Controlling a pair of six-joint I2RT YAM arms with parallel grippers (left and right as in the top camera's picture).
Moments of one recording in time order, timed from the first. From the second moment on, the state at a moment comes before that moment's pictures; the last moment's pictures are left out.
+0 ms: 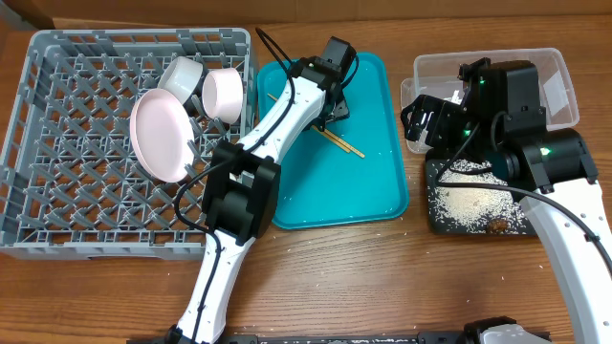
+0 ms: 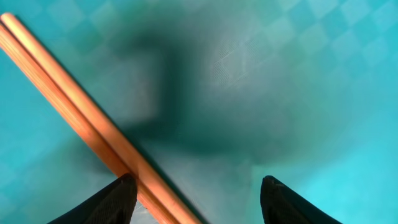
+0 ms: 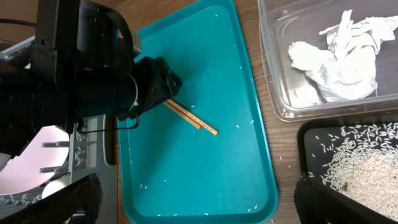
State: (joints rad) left arm -0.48 2.49 2.18 -0.97 -0.10 -0.76; right arm 0.19 1.35 1.38 -0.90 -0.20 0.46
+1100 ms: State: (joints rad) left arm -0.47 2.59 2.48 -1.31 -0.06 -0.57; right arm 0.19 1.35 1.38 -0.90 -0.20 0.46
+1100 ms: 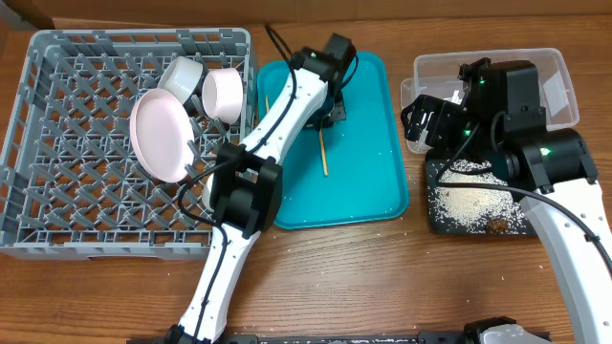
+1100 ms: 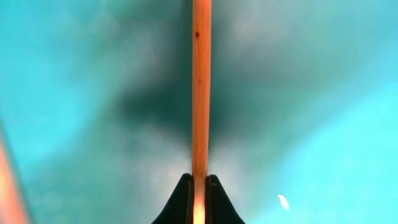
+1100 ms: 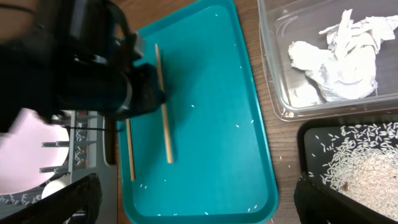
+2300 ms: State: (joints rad) left arm -0.04 2.00 1.82 -1.27 -0.27 0.06; right arm 0.19 1.35 1.38 -0.90 -0.20 0.46
